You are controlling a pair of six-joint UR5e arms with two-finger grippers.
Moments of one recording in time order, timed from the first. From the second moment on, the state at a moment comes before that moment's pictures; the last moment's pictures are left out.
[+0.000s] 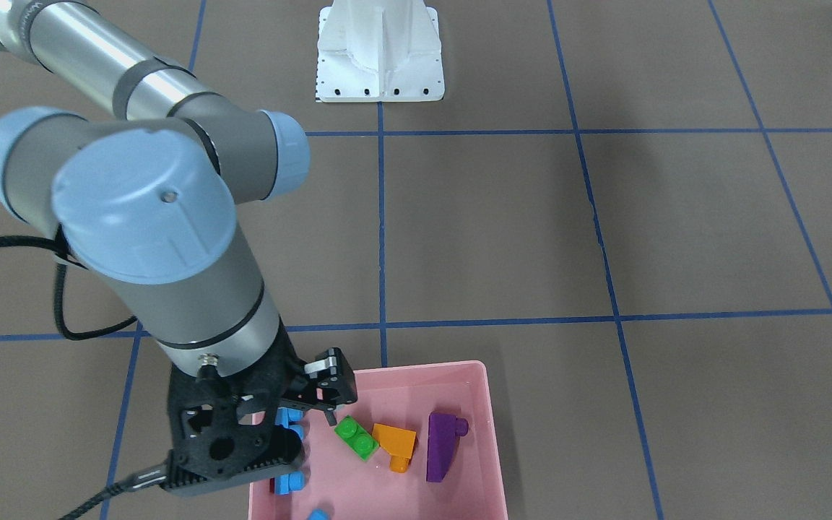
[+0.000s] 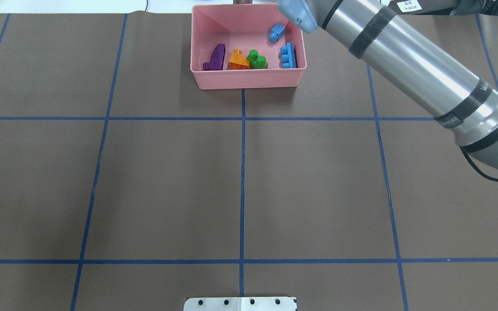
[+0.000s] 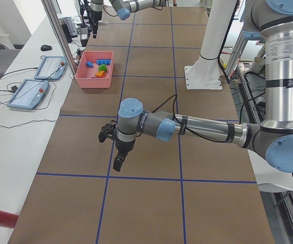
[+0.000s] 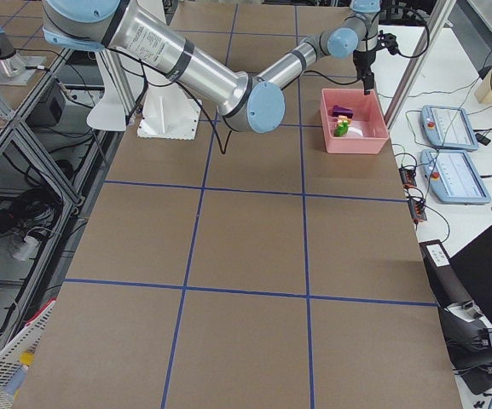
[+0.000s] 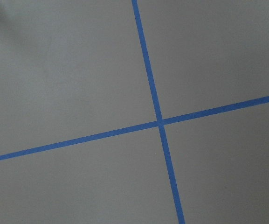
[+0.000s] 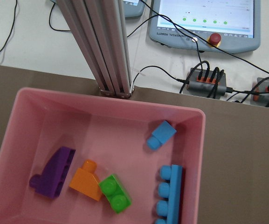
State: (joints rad) left arm -1.47 -1.46 -1.80 -1.75 -2.09 0.02; right arm 1.03 -0.44 1.16 -1.58 2.07 0.62
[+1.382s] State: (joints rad) left arm -1.54 -1.61 -1.63 -1.54 -2.29 0.11; right arm 1.44 -1.47 1.78 -1.80 2.28 -0.06
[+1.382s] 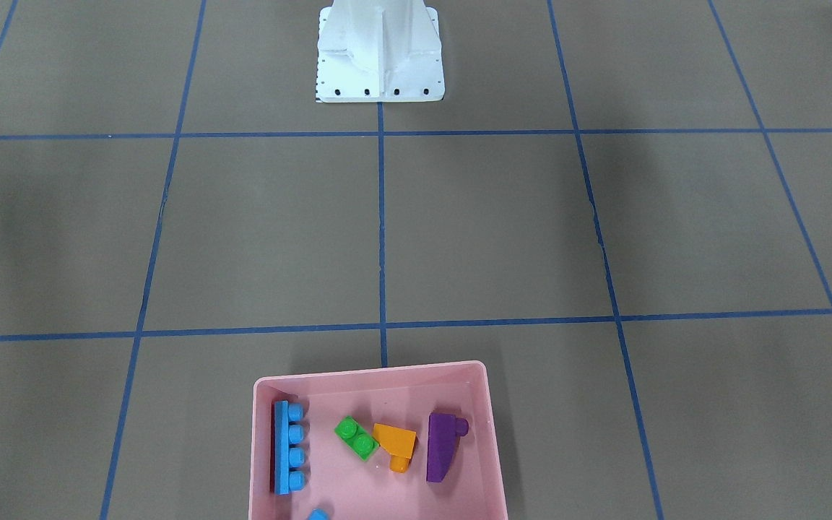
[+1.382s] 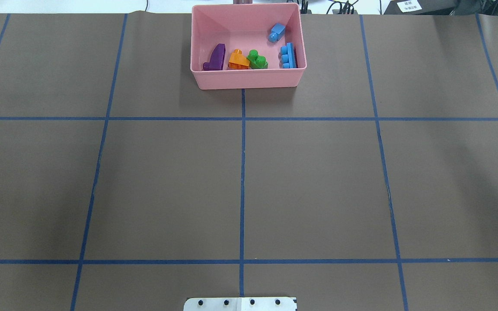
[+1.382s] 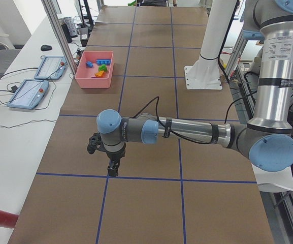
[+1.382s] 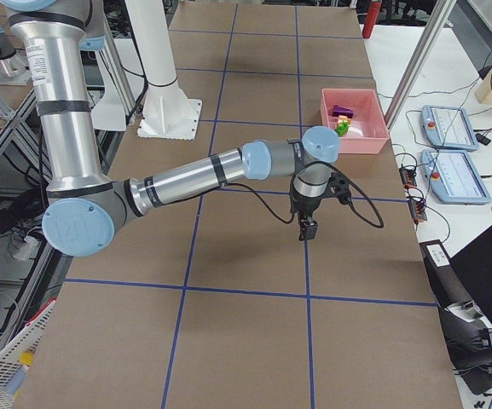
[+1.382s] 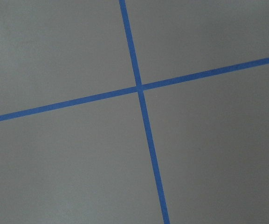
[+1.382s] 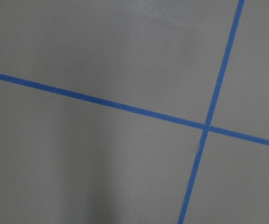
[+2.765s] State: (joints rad) left arm -1.55 -1.60 -1.59 -1.55 -2.28 0.11; right arm 1.68 -1.65 1.71 -1.73 2.39 -0.26
